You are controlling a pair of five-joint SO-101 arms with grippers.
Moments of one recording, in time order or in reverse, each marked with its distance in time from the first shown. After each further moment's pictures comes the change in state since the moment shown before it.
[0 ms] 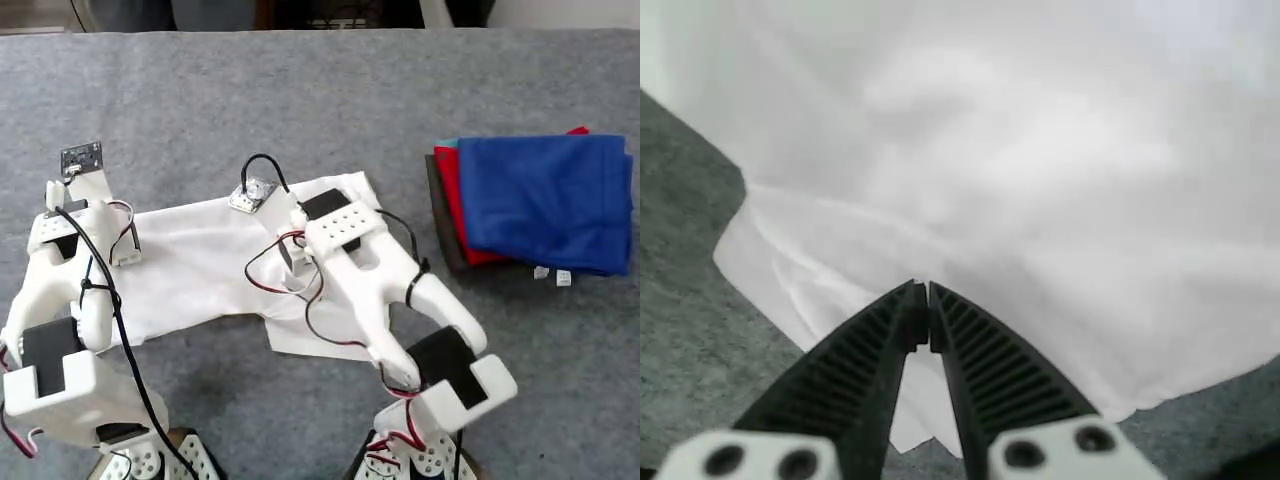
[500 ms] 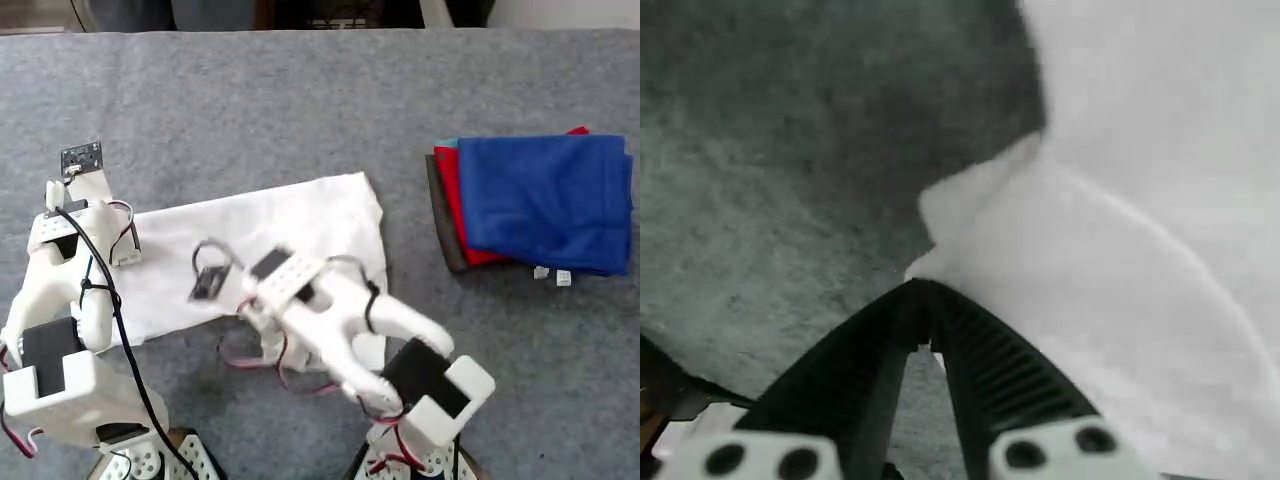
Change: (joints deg) left arm 0.0 0.0 0.0 0.0 0.0; right arm -18.3 0.0 12.7 0.4 0.0
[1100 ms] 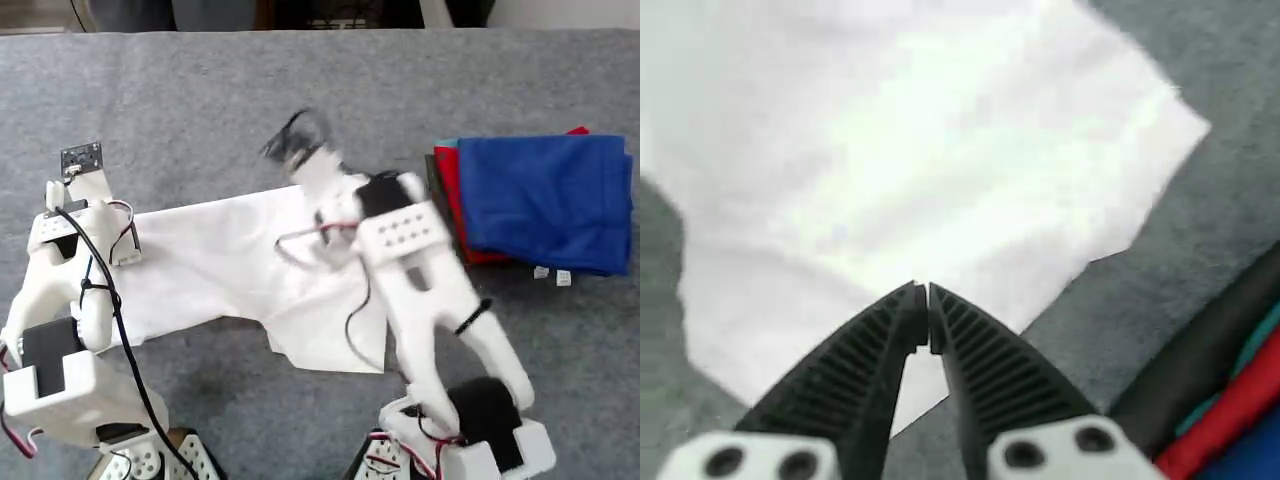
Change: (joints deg) left arm 0.0 0.0 -0.1 0.0 0.0; right arm 29.2 -15.3 -17.9 -0.4 -0.2
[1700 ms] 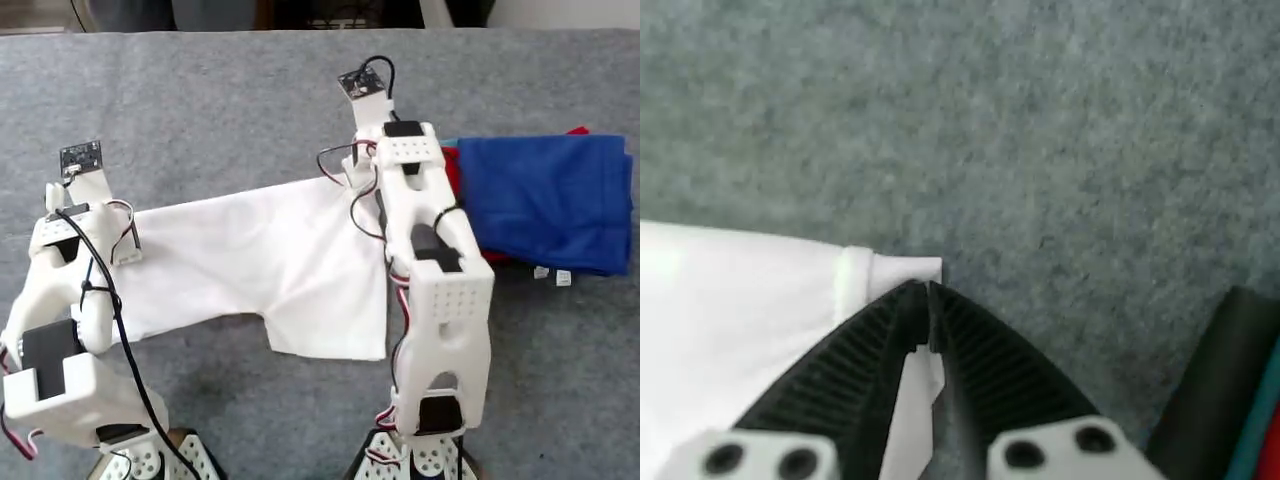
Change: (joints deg) left arm 0.0 -0.4 2.3 -5.0 0.1; right arm 12.6 52.4 -40.8 -12.5 -9.8
